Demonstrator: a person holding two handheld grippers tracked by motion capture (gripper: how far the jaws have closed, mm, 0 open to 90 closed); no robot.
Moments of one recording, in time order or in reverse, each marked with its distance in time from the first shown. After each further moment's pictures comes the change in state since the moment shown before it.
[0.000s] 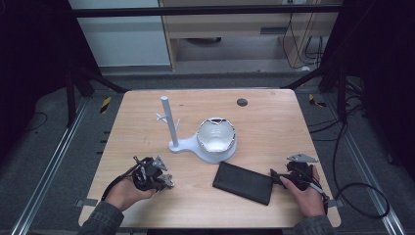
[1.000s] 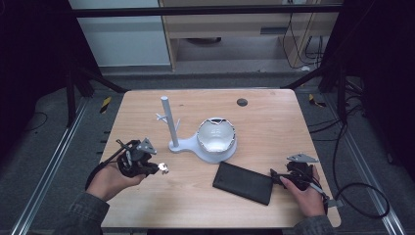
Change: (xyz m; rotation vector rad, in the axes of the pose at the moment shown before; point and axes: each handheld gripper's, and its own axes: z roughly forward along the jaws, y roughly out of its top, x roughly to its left) left arm 0.010 0.020 -0.081 -0.100 0.065 0.009; right arm 0.000 0.000 0.000 -0.001 0.000 0.000
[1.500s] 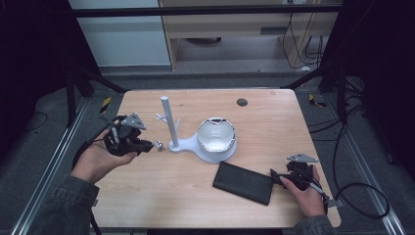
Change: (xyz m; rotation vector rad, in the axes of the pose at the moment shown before) left arm 0.020 0.034 -0.058 -0.104 0.047 -0.023; right arm 0.000 0.000 0.000 0.000 0.000 0.000
